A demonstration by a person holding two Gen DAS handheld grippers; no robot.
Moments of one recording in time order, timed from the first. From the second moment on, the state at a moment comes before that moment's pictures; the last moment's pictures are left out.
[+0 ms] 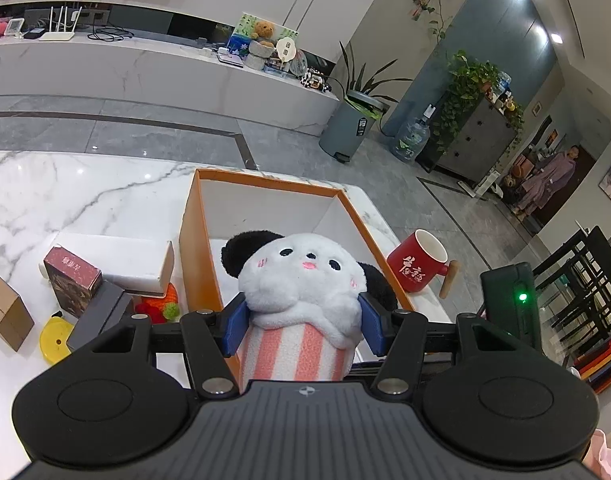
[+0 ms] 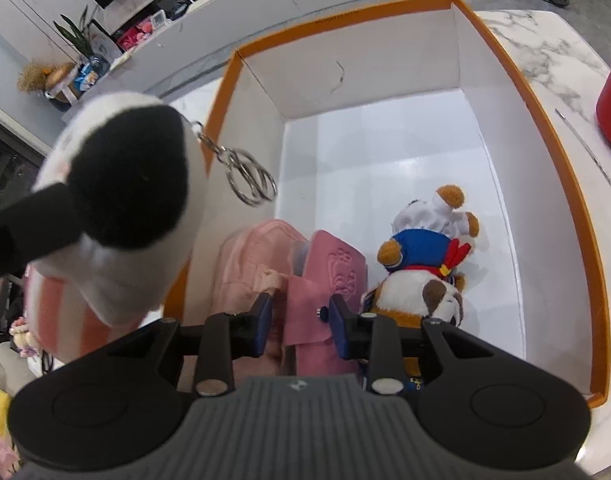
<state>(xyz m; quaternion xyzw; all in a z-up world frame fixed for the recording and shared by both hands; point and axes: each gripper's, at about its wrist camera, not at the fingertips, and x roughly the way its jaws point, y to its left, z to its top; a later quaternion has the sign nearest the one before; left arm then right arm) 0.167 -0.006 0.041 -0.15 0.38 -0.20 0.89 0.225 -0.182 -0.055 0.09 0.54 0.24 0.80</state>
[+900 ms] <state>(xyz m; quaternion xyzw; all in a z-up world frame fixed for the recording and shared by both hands) 0.245 -0.096 -0.058 -0.28 0.52 -0.20 0.78 0.217 -0.283 0.008 -0.09 0.43 0.16 0.89</state>
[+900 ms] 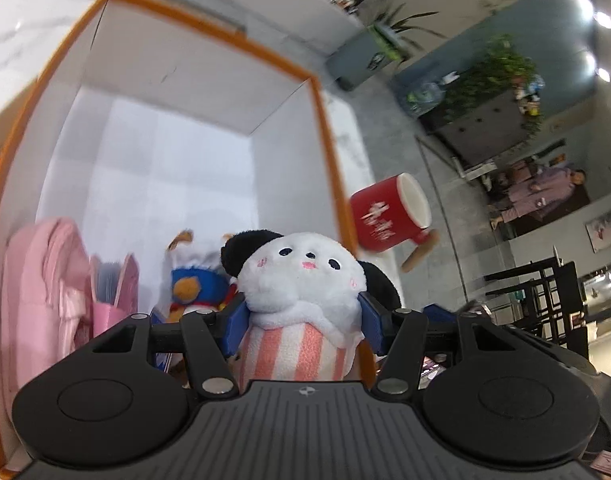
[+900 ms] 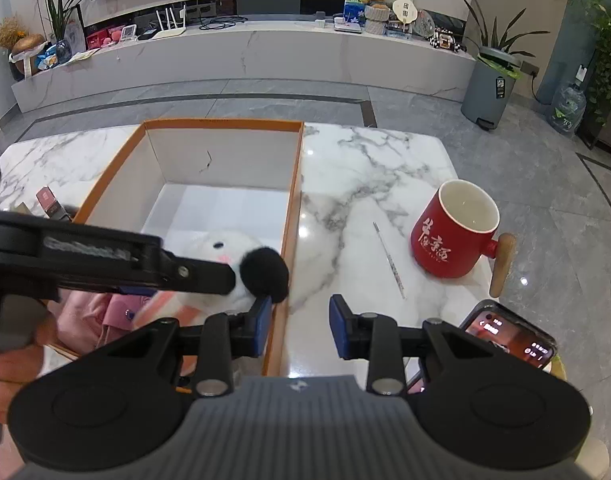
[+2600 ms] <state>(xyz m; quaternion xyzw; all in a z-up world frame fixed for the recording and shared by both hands) 0.220 -0.013 0.003 -0.19 0.46 -0.24 0.83 0.255 -0.143 -0.044 -0.44 0.51 0.36 0.64</state>
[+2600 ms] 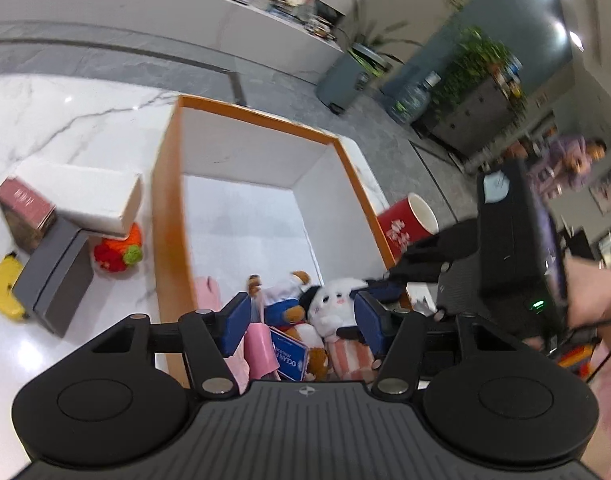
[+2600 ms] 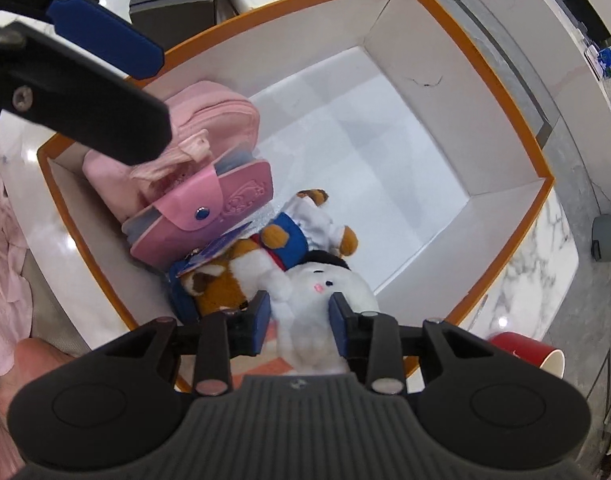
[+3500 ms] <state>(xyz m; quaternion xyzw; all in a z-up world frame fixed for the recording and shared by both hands) 0.219 -0.004 0.009 -0.15 0.46 -0.23 0.85 0.289 -0.165 -0.034 -0.33 0.52 0.35 0.71</state>
